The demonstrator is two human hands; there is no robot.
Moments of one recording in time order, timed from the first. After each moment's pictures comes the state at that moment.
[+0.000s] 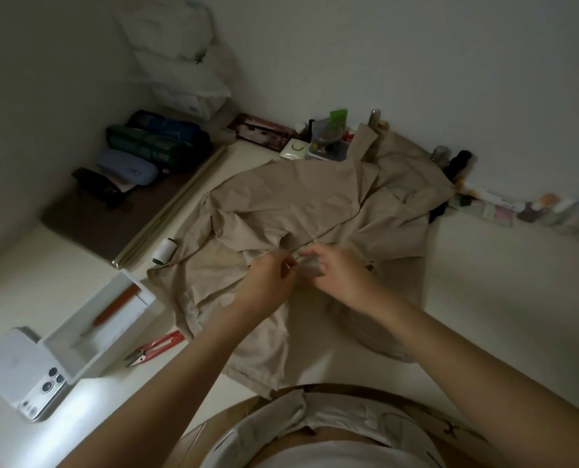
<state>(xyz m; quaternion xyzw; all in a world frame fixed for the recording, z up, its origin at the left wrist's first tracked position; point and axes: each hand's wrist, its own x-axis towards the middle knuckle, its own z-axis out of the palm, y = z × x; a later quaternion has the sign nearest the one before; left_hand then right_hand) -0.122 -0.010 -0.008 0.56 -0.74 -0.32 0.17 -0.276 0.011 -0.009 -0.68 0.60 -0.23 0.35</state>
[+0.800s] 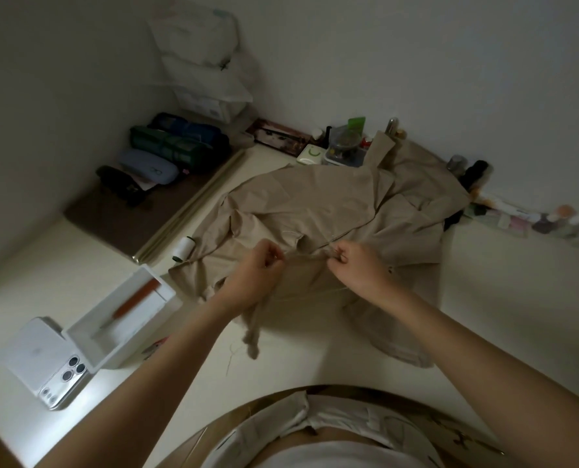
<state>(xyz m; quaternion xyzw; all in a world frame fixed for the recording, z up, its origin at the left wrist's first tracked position) -0.077 -0.014 0.012 0.57 -0.64 -0.47 0.22 -0.270 -0.004 -0.013 -0.64 0.68 -0.23 0.28</state>
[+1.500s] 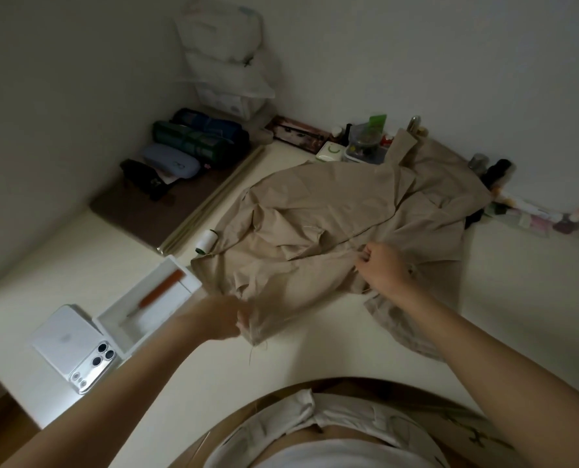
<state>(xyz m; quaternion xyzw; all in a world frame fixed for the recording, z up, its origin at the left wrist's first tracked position) 0.023 0.007 -0.015 0.51 -0.78 -0.26 -0.23 -0.263 -0.006 -0.034 -0.56 0.77 -0.16 0.25</state>
